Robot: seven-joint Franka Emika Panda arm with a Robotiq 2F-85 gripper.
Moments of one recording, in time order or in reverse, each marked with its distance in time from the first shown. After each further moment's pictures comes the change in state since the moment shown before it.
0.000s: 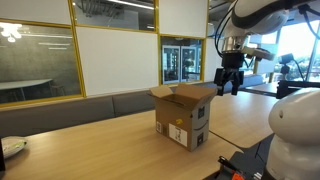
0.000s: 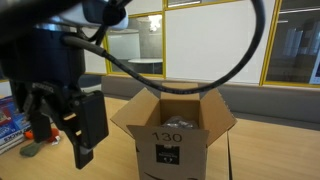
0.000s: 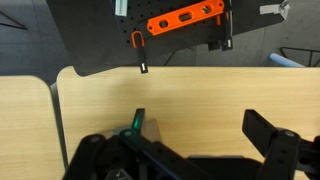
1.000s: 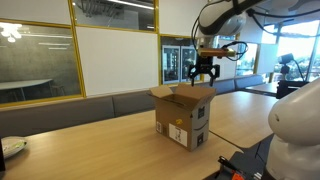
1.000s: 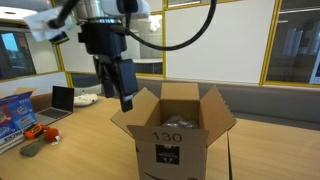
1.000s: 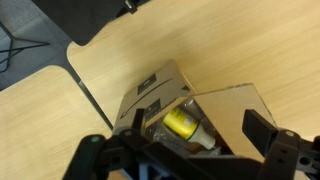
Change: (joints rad) arm 0.001 0.377 0.100 0.203 -0.019 0.283 0.483
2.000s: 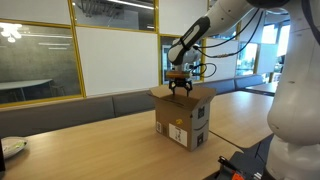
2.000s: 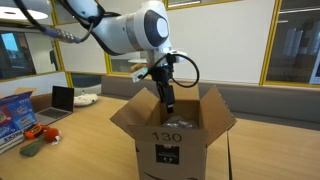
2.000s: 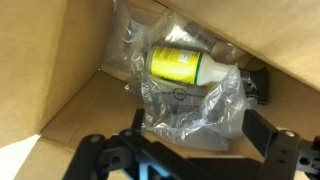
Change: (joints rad) arm -0.011 0.756 -0.036 0.436 -0.055 0.306 0.458
